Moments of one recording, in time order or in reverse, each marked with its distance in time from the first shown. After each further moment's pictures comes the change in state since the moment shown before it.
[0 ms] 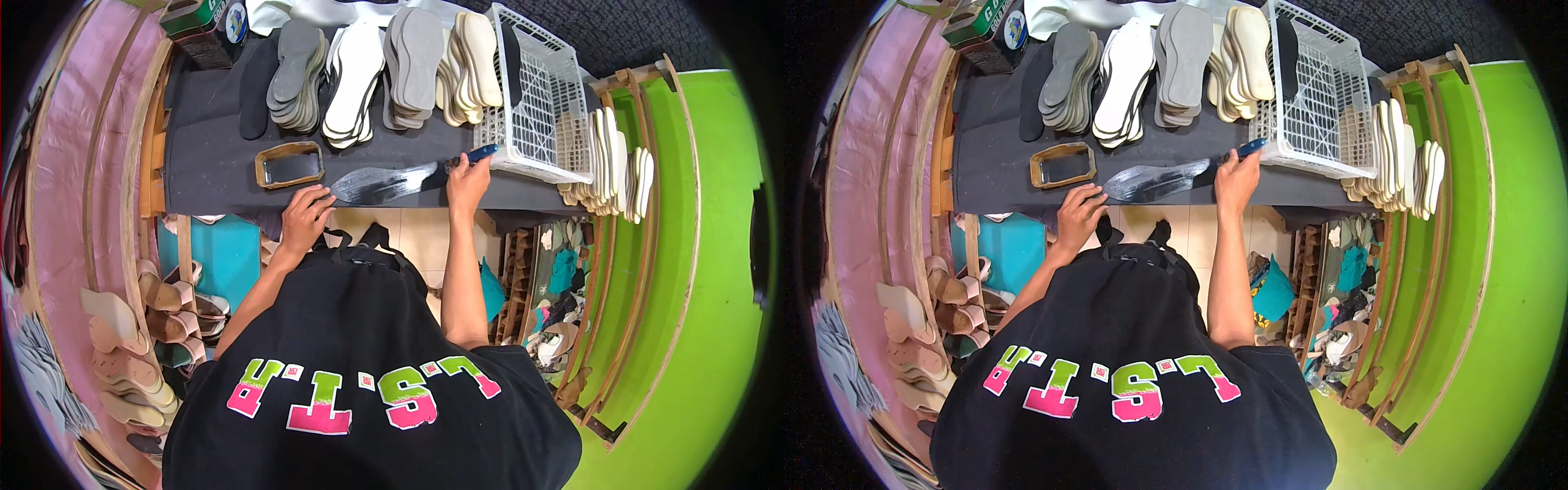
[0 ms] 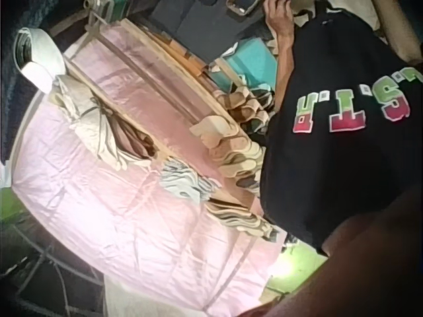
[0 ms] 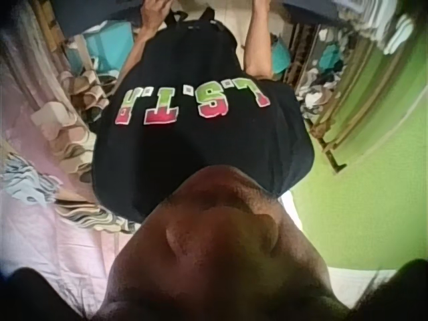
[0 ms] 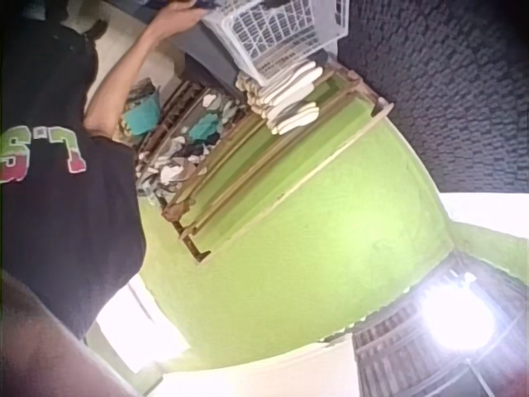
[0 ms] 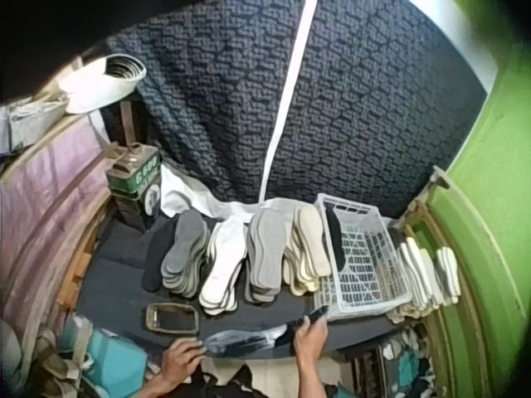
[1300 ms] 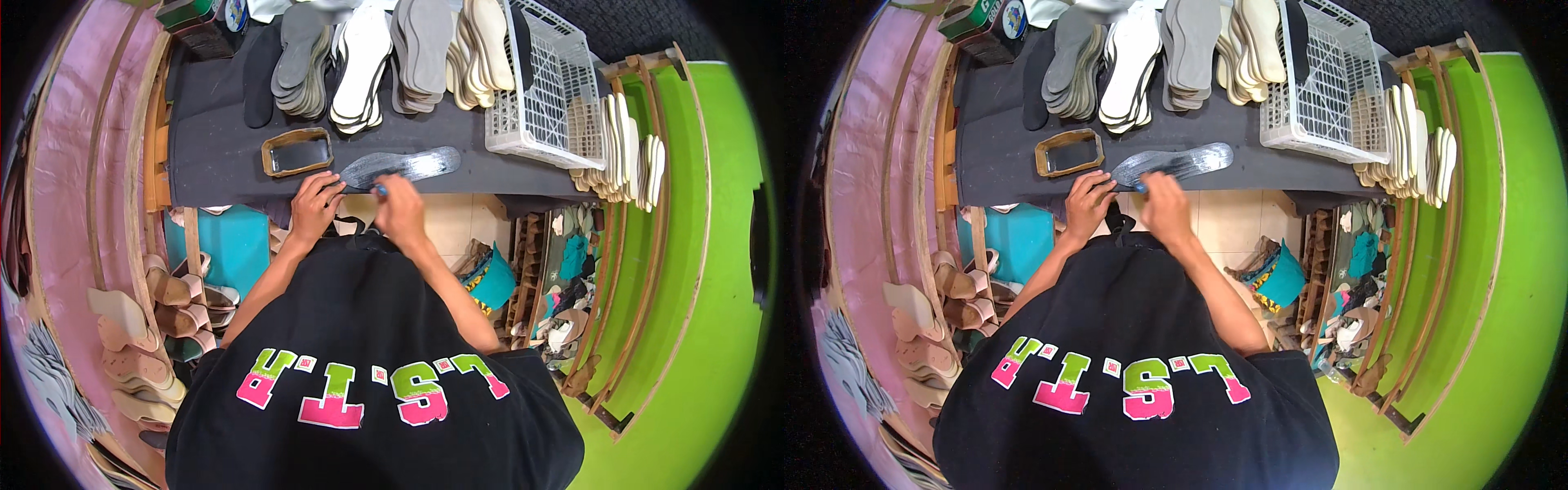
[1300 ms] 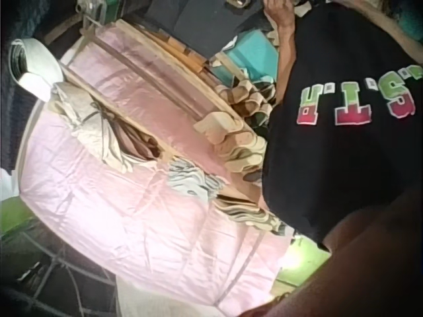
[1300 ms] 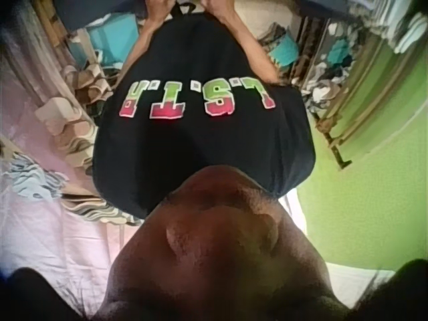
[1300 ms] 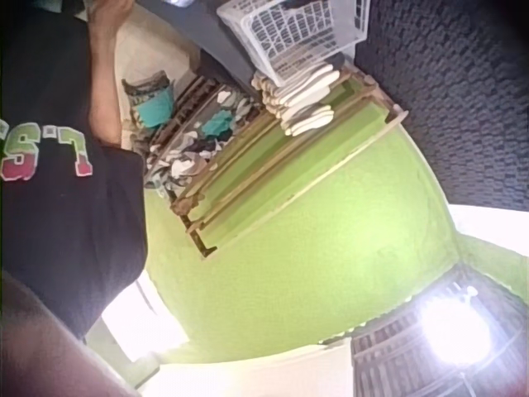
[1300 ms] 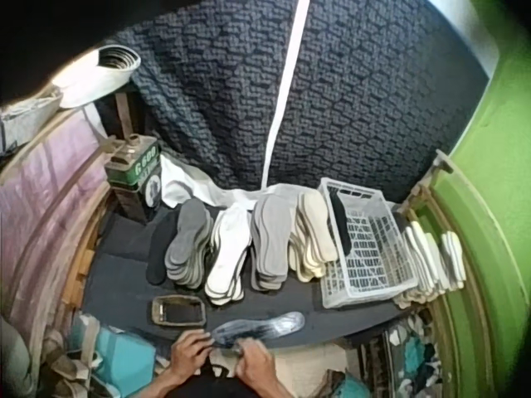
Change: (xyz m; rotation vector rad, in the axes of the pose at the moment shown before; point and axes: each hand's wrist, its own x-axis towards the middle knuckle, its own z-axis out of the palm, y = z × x) left_hand -0.002 -0.003 0.002 -0.024 0.010 -0.015; right_hand -0.129 -0.062 0.021 0.180 -0.414 -0.580
